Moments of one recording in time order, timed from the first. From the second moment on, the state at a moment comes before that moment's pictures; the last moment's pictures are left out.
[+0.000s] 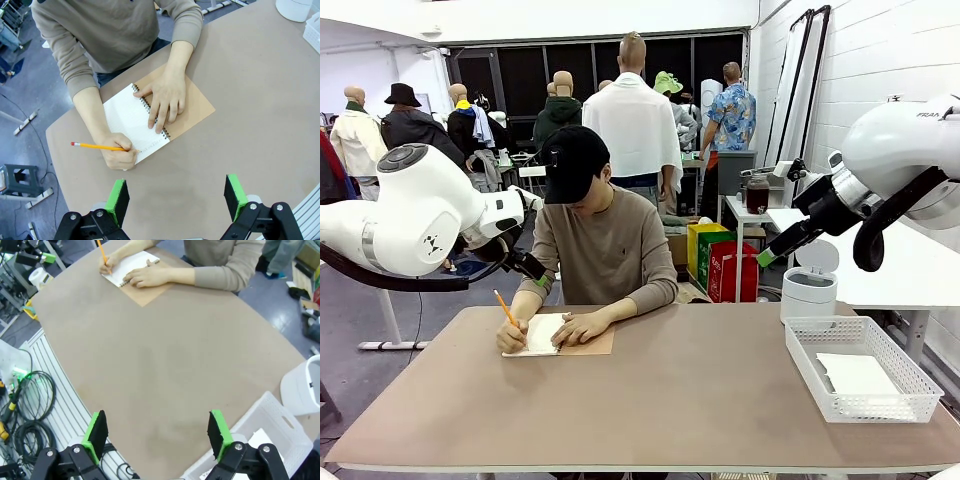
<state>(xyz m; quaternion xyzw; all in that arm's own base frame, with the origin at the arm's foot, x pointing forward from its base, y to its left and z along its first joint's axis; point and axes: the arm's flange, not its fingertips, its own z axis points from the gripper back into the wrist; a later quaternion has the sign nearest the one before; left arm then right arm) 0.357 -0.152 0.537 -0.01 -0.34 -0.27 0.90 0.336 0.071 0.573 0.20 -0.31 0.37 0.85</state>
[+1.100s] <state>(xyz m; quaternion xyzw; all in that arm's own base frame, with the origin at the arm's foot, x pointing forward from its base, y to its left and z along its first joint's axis) 0.357 -0.152 0.537 -0.01 -0.34 -0.27 0.90 0.336 0.071 0.573 0.20 -0.31 0.37 0.85</state>
